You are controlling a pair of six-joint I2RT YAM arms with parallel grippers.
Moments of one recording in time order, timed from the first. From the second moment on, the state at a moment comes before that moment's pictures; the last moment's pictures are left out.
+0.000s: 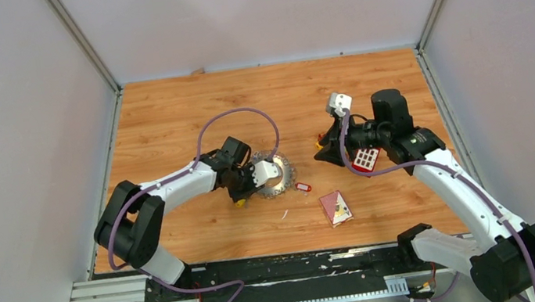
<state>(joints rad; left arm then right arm) -0.64 1.58 0.88 -0.49 0.27 0.71 0.34 1.05 0.93 -0.41 -0.81 -0.33</state>
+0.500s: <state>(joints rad) -0.63 1.56 0.88 -0.54 0.28 0.74 0.34 1.05 0.92 -0.41 -0.81 -0.33</state>
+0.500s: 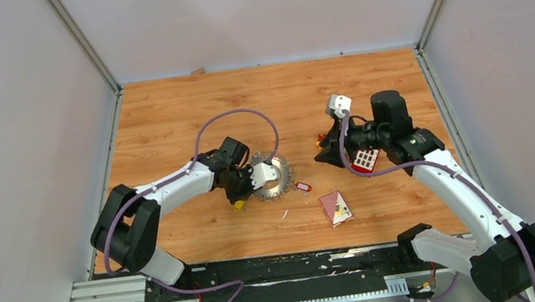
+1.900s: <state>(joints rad) 0.10 1.36 0.83 -0.69 0.43 0.75 1.02 2.02 1.53 -0.60 -0.35 -0.83</state>
